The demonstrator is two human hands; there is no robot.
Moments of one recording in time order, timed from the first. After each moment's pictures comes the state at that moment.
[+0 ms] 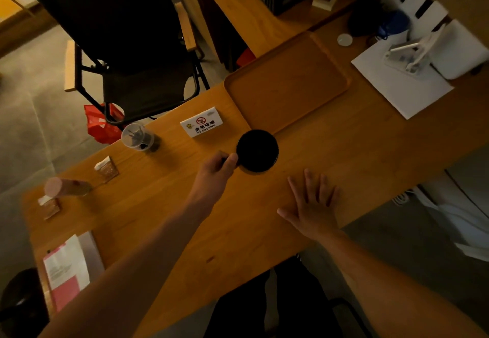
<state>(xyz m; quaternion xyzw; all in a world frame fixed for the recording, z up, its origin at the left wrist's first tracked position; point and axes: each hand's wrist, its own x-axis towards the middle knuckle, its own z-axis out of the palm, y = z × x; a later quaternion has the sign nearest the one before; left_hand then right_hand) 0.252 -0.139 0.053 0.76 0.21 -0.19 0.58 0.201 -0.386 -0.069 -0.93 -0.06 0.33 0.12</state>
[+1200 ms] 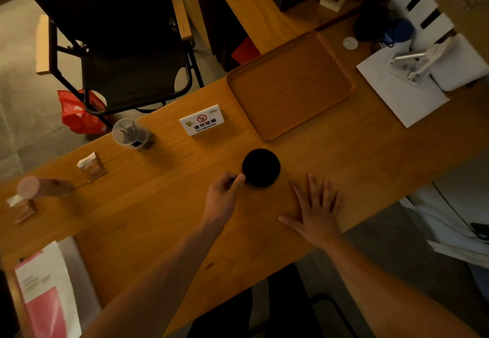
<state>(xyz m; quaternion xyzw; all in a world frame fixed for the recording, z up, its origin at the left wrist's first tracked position) 0.227 -0.138 -0.003 0.73 0.25 -0.20 0.60 0.197 -0.381 -0.069 -0.95 -0.03 0.29 0.08</state>
